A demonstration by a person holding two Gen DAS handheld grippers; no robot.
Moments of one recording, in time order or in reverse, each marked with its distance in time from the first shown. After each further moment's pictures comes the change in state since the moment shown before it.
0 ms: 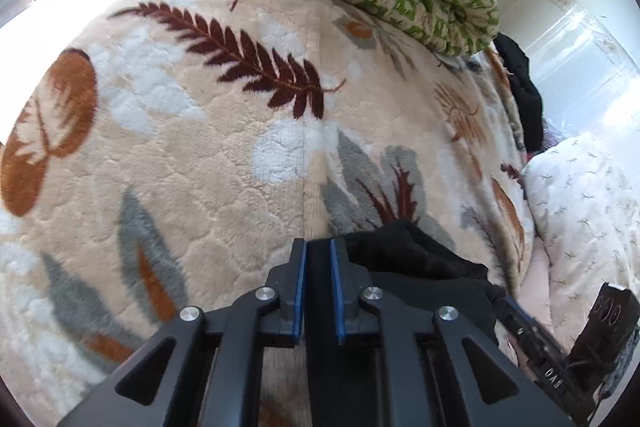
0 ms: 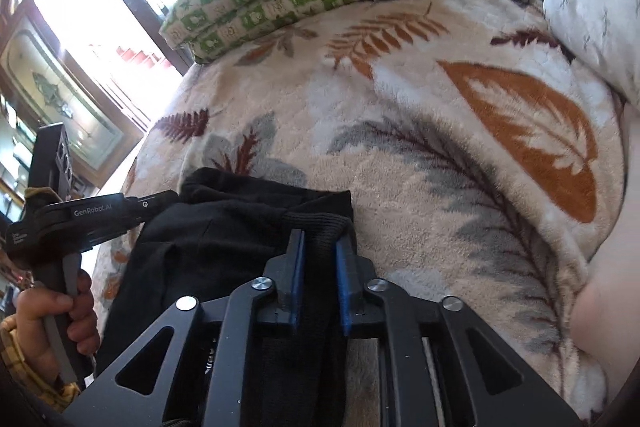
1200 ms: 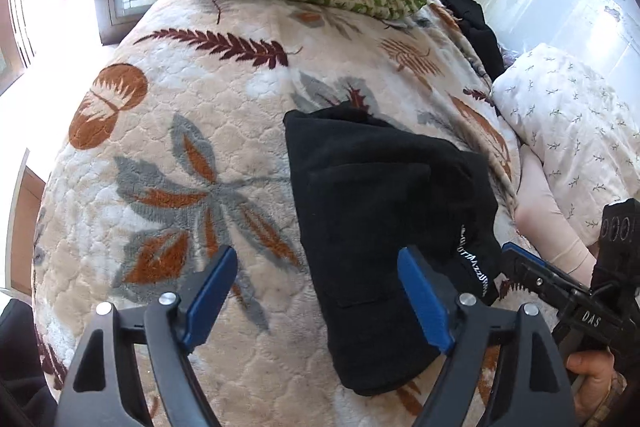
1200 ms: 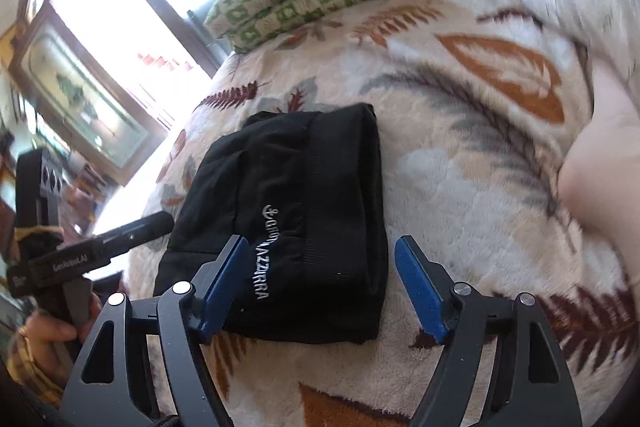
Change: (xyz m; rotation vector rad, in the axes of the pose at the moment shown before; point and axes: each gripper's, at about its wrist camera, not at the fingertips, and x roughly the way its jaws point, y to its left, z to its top) left arm -0.067 -0.024 -0.096 0.214 -0.029 0.074; right arm -0.050 0.006 -0.068 0.061 0.016 0.120
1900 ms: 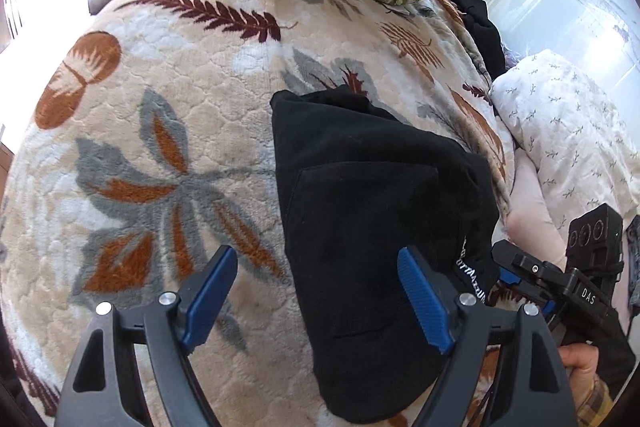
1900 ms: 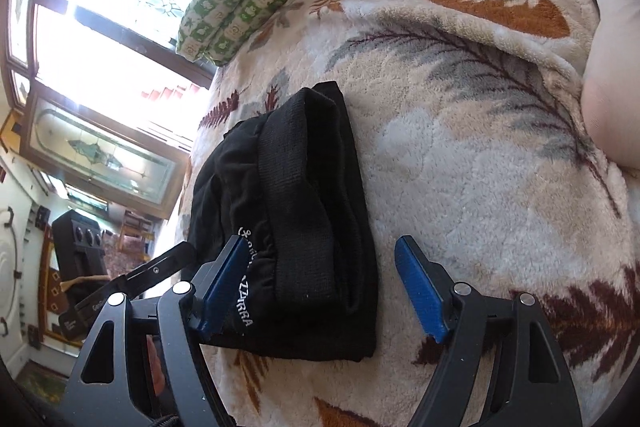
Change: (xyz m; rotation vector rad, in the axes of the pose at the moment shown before) left arm 0.027 0.005 0.010 -0.062 0.076 -0.087; right arm 0.019 -0.042 0.010 0.236 0.066 0.152
